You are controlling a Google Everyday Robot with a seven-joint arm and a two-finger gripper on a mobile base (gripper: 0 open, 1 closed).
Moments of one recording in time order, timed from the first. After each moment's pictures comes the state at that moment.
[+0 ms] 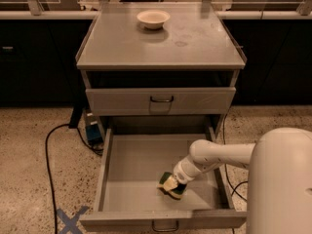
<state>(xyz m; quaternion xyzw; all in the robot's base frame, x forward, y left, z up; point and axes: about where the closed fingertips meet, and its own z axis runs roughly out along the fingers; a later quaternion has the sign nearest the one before) 0.540 -0.063 0.374 -0.40 0.88 0.23 0.11</state>
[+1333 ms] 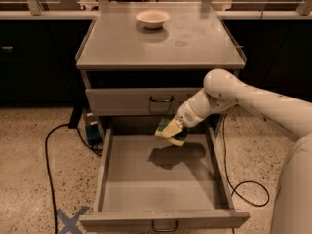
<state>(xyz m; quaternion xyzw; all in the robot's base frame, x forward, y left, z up) 0.621 -0.059 0.622 -0.45 0.84 0.26 0.17</state>
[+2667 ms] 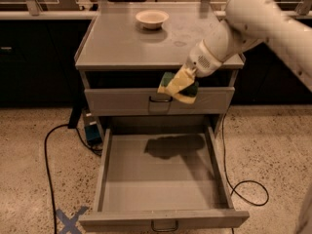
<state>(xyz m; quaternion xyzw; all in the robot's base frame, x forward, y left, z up) 0.619 -0.062 0.834 -0.50 0.80 0.24 0.21</state>
